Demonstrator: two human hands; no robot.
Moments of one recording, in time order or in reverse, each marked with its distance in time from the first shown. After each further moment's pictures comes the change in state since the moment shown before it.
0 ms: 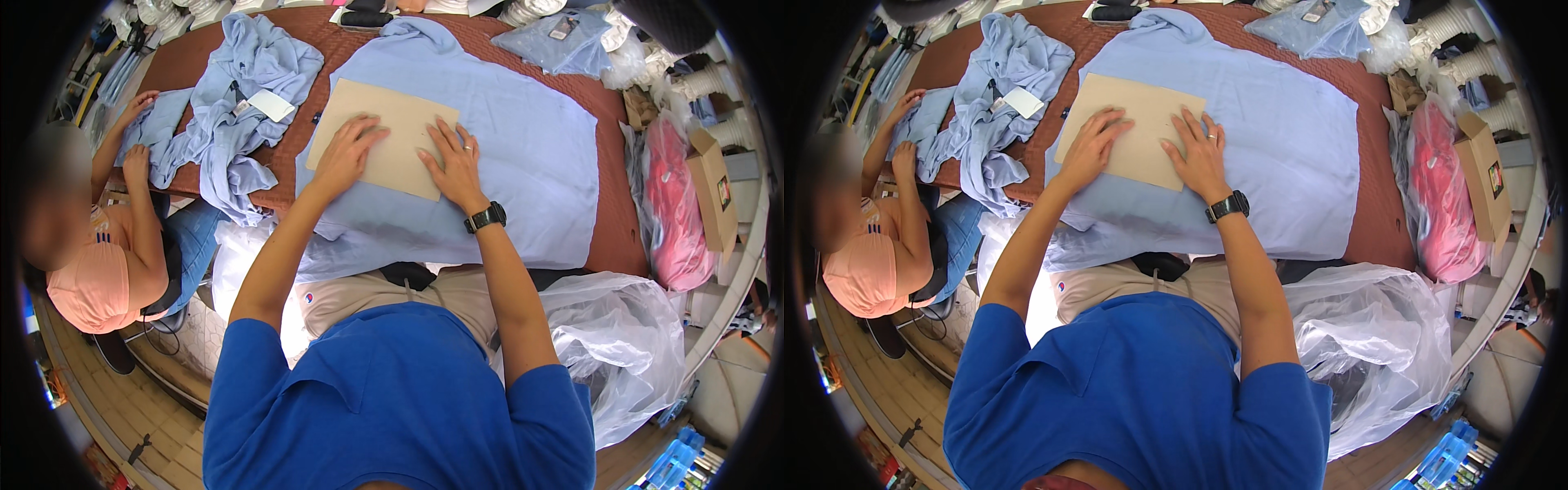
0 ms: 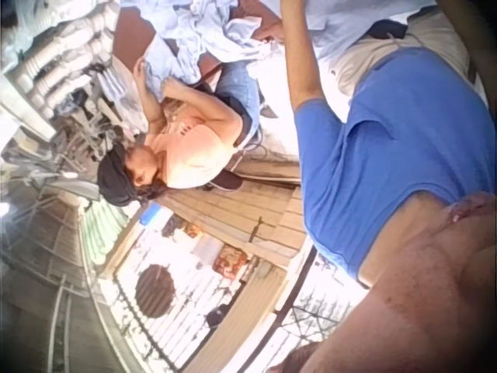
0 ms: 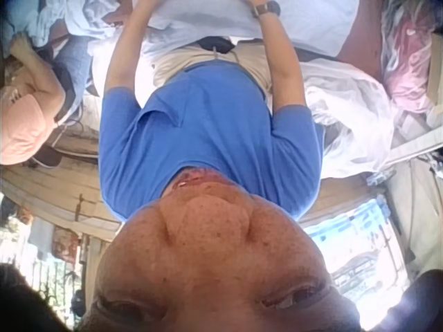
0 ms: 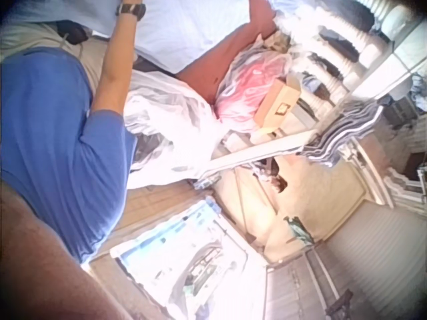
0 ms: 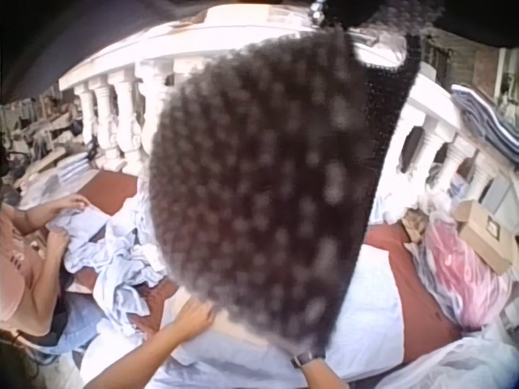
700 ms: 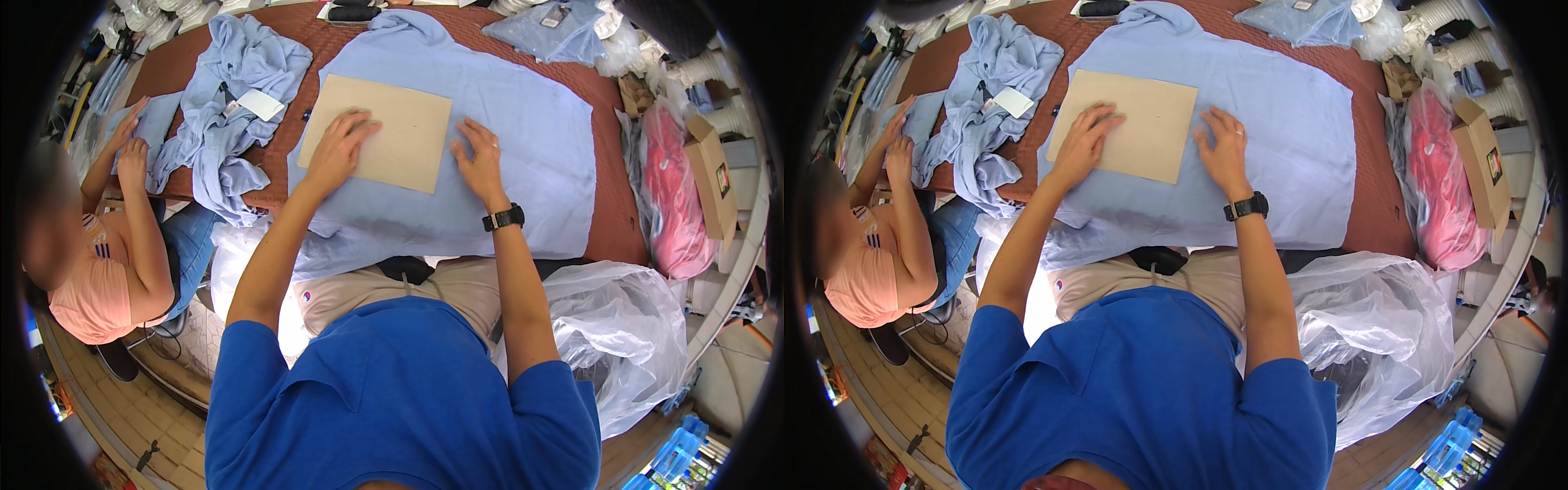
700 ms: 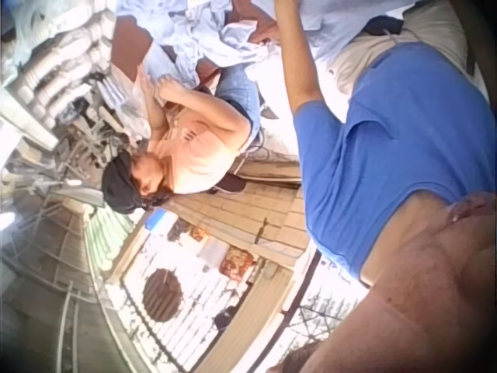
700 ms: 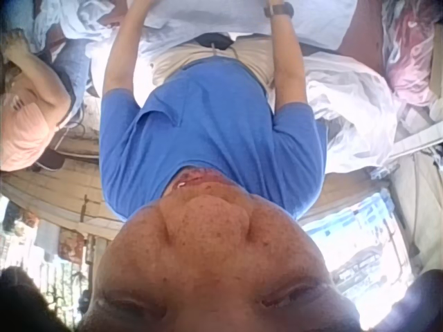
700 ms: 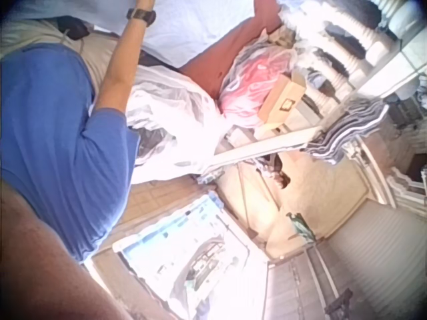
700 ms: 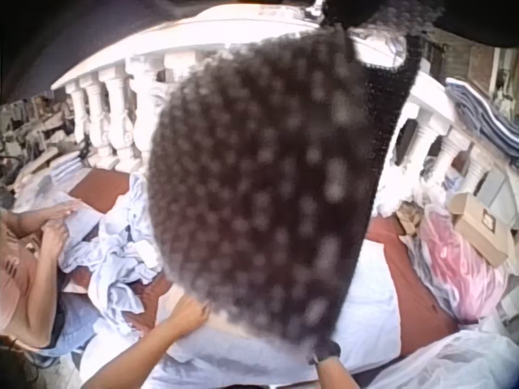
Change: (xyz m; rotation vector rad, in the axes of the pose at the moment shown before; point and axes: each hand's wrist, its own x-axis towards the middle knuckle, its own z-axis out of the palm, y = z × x) left_hand 0.003 0.002 0.004 -0.020 0.010 -0.017; right_hand -0.013 0.041 -0.032 0.197 0.082 0.172
